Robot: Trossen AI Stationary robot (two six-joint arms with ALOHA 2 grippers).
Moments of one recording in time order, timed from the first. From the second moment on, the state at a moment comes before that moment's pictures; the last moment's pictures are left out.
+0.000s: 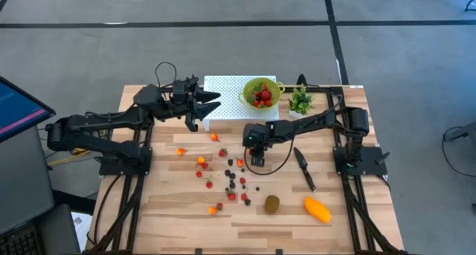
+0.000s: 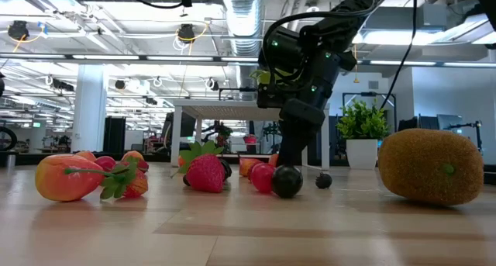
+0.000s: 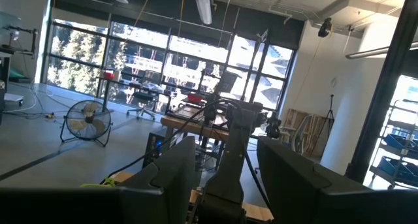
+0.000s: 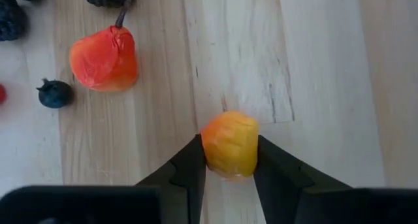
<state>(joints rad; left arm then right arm) 0.28 1.08 0.82 0.52 0.14 -0.27 -0.11 1.92 1.13 -0.35 -0.03 -0.01</state>
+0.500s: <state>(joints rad) 0.28 1.08 0.82 0.52 0.14 -0.27 -0.08 1.70 1.13 -0.25 -0.11 0.01</state>
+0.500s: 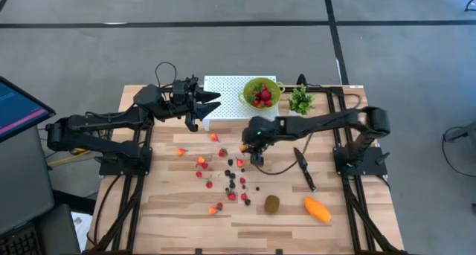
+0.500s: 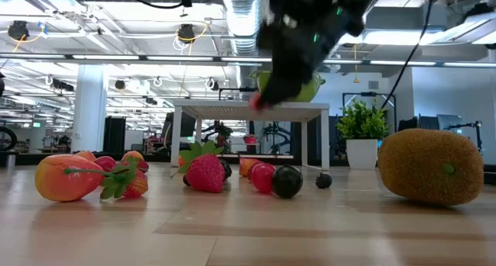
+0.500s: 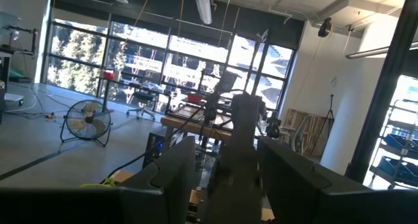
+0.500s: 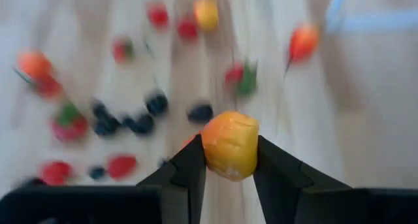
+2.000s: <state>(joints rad) 0.28 1.08 0.82 0.52 0.14 -0.27 -0.51 1.48 1.13 -0.28 0.00 -0.03</state>
